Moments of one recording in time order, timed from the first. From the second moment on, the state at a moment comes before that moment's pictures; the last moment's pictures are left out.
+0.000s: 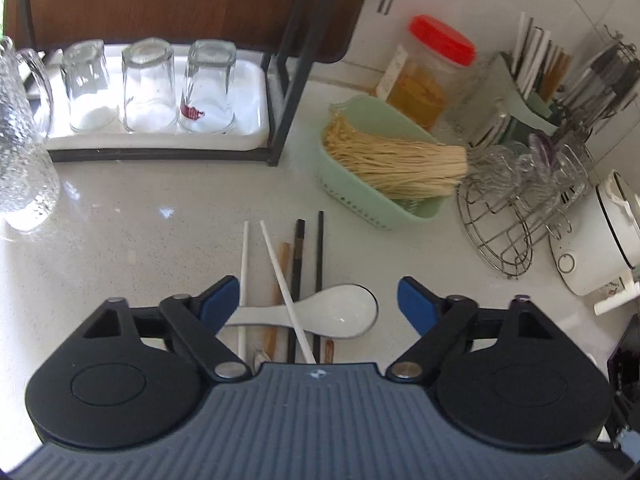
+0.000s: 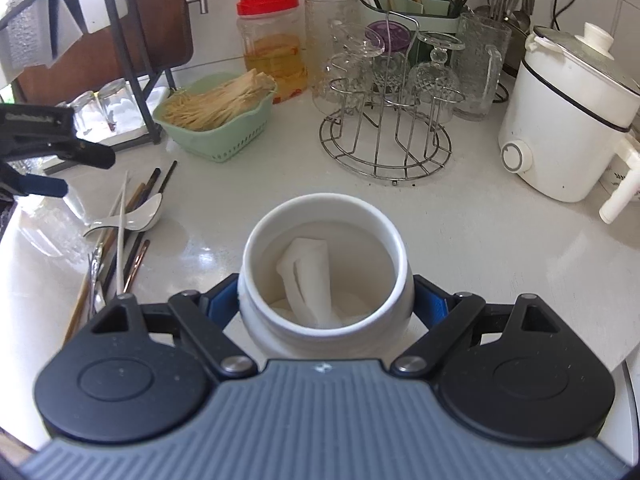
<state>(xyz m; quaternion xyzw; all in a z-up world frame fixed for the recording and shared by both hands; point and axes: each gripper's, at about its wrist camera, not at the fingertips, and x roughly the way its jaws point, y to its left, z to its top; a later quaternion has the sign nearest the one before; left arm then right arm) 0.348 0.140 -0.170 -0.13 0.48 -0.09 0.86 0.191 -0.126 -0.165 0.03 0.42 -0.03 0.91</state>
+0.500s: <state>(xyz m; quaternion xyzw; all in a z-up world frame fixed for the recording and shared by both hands) 0.407 0.159 -0.215 -0.19 0.54 -0.08 0.82 0.192 -0.115 -0.162 0.05 0.43 -0.07 0.90</state>
